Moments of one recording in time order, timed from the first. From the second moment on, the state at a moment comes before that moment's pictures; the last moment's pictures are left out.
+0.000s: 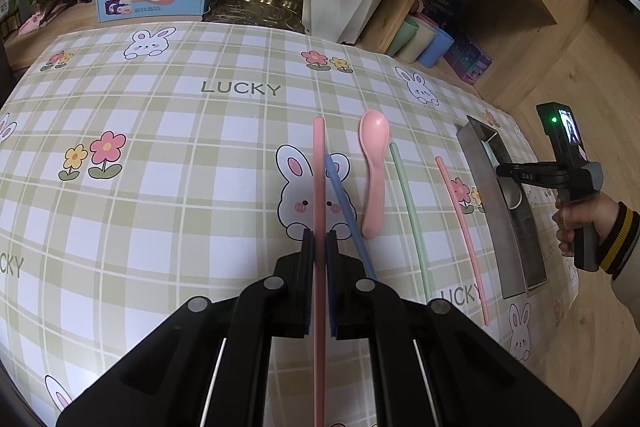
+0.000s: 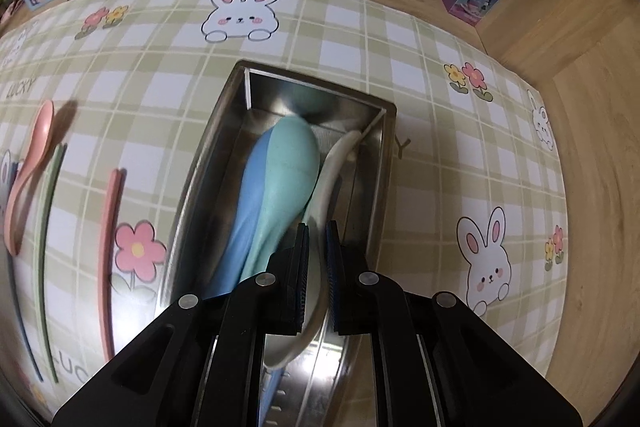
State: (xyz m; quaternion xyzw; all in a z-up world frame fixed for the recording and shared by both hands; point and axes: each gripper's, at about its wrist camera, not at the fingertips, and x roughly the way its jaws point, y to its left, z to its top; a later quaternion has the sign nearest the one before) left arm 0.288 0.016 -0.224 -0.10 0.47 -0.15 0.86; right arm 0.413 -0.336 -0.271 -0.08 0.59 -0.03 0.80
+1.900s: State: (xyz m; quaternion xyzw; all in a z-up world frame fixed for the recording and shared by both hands) left arm 0.356 -0.286 -0.222 -0.06 0.56 -0.28 0.78; right arm 0.270 -0.467 -0.241 0.12 0.49 0.00 0.87
